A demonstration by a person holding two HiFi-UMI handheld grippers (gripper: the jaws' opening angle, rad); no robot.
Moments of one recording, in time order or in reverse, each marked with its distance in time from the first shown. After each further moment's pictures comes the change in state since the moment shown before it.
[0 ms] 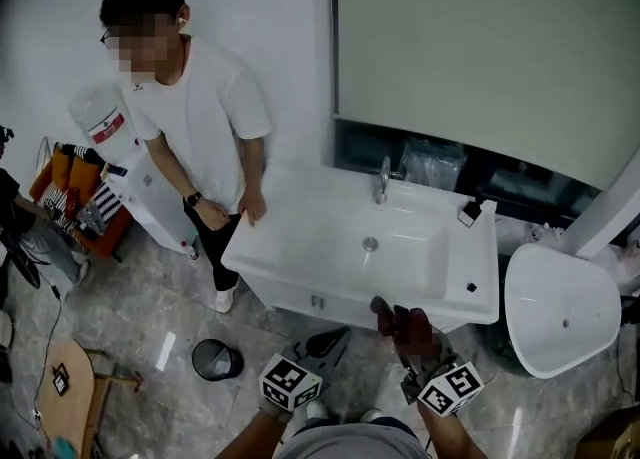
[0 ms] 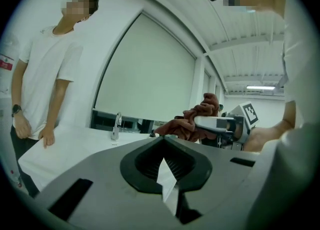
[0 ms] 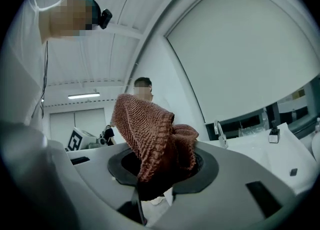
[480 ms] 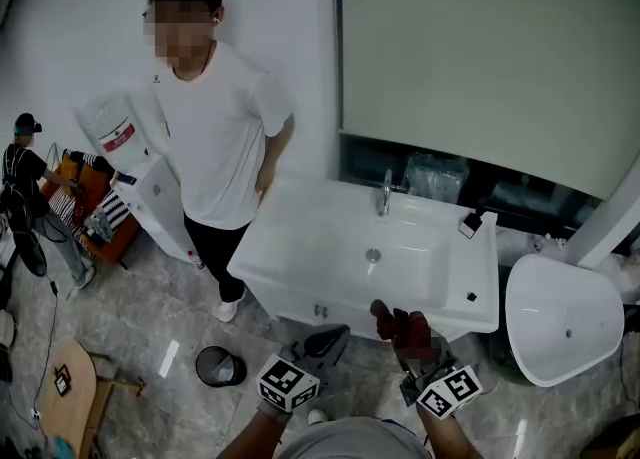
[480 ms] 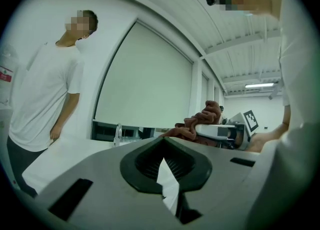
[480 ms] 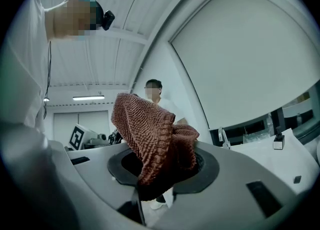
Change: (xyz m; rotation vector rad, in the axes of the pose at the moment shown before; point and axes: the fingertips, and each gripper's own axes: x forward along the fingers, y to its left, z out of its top) left arm -0.009 -0.004 0.036 0.061 -0.064 0.017; right arm 0.000 0.011 0.017 -0.030 -0.054 0.045
